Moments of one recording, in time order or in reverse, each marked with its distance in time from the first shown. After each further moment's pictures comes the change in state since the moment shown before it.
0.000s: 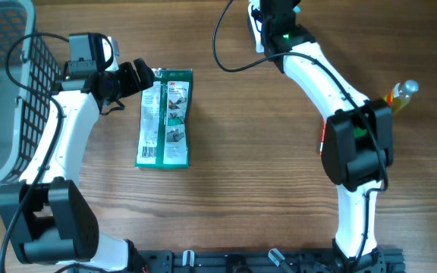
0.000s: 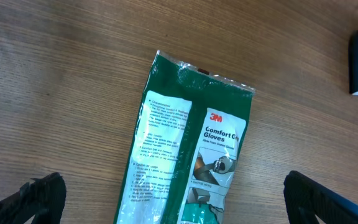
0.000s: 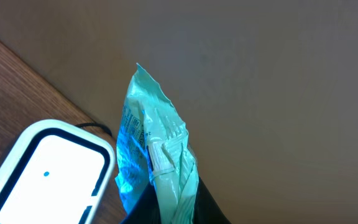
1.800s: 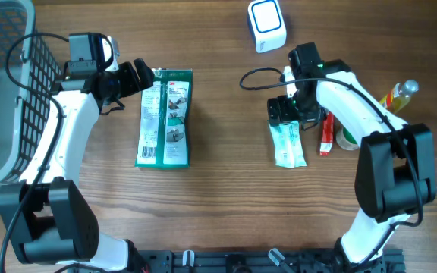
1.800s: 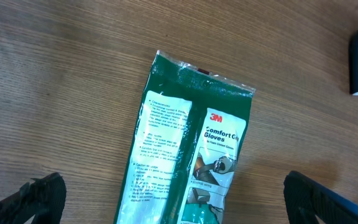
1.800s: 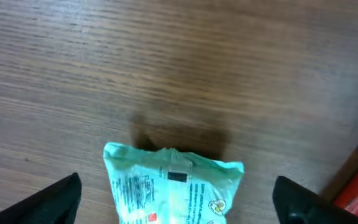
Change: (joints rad) left arm 0.000 0.000 0.000 -0.001 0.000 0.000; right arm -0.104 -0.291 -0.482 -0.918 -0.561 0.952
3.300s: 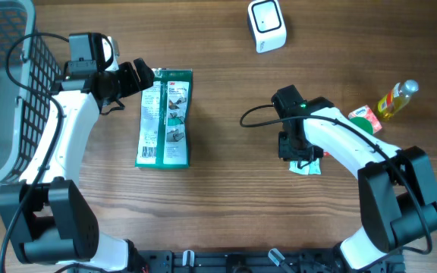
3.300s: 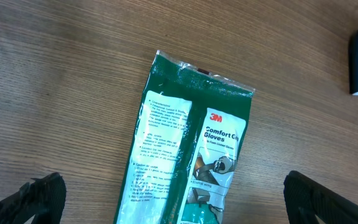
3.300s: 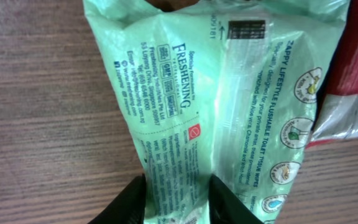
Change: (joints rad) left arm 0.000 0.000 0.000 0.000 0.000 0.000; right arm 0.135 -0.164 -0.325 0.014 0.245 0.311
